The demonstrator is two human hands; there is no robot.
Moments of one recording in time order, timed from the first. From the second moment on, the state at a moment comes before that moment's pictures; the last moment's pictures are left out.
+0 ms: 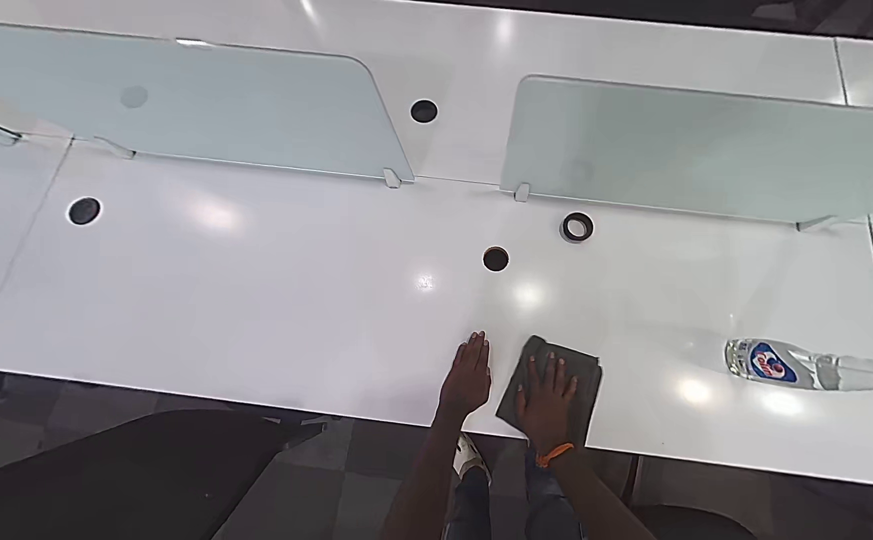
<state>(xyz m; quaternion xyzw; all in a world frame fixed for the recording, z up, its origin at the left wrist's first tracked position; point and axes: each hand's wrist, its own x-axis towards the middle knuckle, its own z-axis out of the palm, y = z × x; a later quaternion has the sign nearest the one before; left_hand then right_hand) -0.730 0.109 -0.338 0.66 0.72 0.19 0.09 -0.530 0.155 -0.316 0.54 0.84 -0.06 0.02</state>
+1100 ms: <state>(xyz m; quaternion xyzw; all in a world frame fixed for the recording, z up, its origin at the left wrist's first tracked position) -0.731 0.114 -0.333 0.59 0.78 0.14 0.14 -0.733 0.382 -0.305 0.17 0.97 -0.14 0.12</state>
